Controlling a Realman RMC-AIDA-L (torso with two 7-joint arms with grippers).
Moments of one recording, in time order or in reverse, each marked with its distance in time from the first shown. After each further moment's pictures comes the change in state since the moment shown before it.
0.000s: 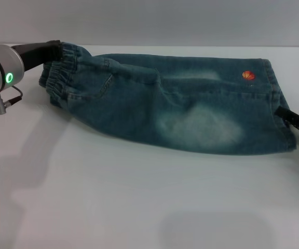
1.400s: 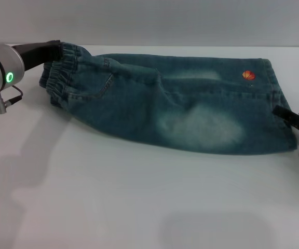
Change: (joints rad) left arm -0.008 0.000 -0.005 0.010 0.000 0.000 0.000; right arm 0.011 -0.001 -0.015 0.002 0.000 -0.018 0.004
